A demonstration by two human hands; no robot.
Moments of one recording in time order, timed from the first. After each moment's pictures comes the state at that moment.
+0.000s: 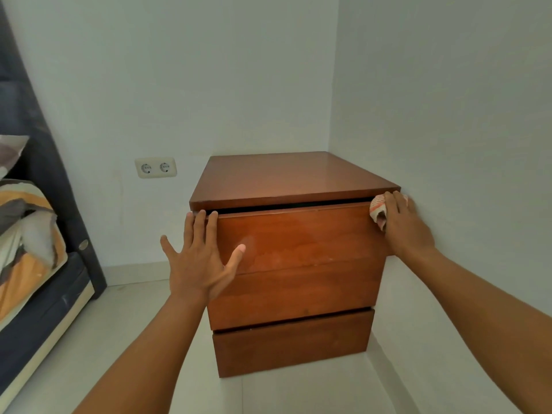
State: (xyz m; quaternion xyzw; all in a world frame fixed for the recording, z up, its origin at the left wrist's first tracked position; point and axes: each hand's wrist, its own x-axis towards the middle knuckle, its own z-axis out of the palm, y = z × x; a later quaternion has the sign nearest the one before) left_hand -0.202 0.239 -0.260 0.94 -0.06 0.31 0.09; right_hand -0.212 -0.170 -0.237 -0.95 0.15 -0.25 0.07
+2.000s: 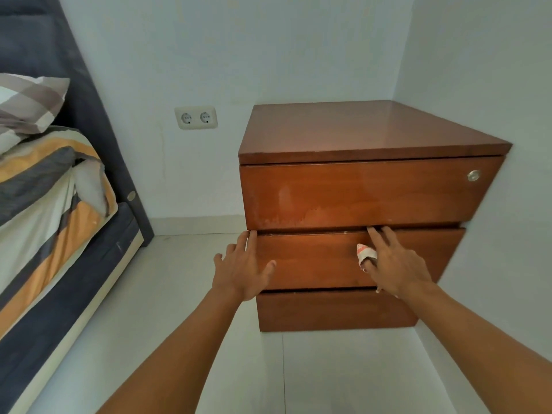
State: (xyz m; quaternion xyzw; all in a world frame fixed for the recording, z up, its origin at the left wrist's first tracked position) left_hand -0.171 0.282 -0.364 0.99 -0.05 0.06 0.11; right_hand -0.198 -0.034 -0.355 -1.00 0.07 -0.07 0.03
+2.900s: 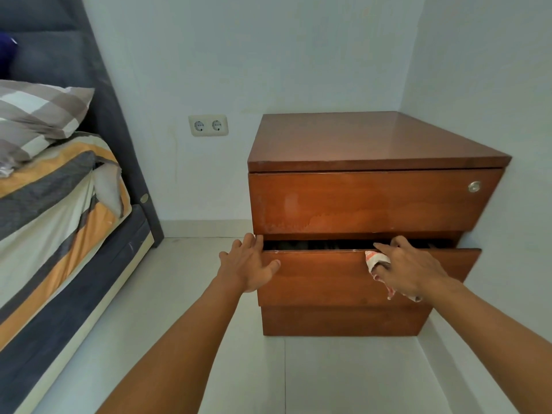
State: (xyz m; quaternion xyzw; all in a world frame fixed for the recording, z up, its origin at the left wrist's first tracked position) left_hand -0.170 0.283 -0.339 0.99 -0.06 0.01 0.08; right_hand -0.213 -0.051 -0.317 -1.00 0.03 0.01 0.05
